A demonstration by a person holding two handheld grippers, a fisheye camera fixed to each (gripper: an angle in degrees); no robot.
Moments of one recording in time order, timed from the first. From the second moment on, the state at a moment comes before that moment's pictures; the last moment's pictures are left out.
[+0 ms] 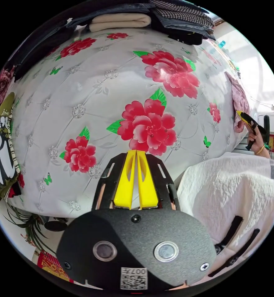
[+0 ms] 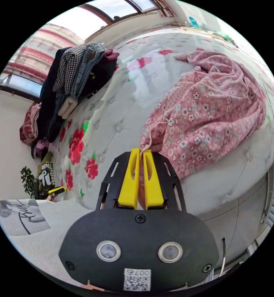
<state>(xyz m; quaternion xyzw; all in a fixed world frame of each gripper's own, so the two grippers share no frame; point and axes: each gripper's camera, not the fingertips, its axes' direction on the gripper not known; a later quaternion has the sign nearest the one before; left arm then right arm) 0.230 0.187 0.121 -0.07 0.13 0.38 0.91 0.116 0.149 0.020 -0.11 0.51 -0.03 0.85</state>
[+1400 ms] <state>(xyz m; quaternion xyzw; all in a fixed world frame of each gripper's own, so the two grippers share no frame) 0.233 0.109 0.109 -0.11 0.35 0.19 0.91 0.248 0.078 0.236 -0.42 0.48 -0.34 0.70</state>
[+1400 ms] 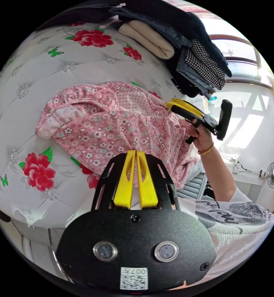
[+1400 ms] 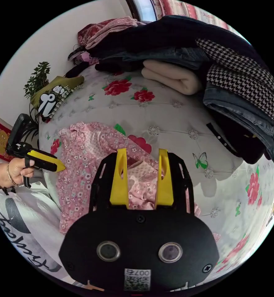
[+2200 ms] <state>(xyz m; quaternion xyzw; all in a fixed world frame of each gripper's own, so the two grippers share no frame) 0.231 0.176 -0.046 0.10 0.36 0.23 0.90 0.112 0.122 -0.033 0.05 0.34 -0.44 0.83</state>
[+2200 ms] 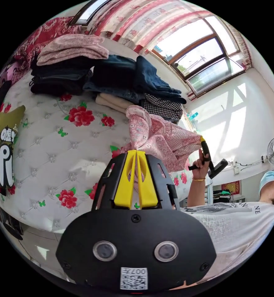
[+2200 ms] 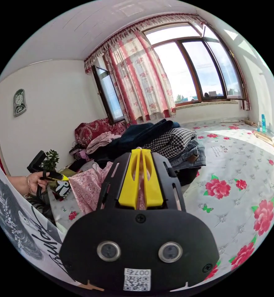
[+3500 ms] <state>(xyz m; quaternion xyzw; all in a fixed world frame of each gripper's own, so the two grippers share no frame) 0.145 0.216 0.030 0.19 0.24 0.14 0.94 0.136 0.129 0.066 -0.07 0.51 -0.25 0.82</state>
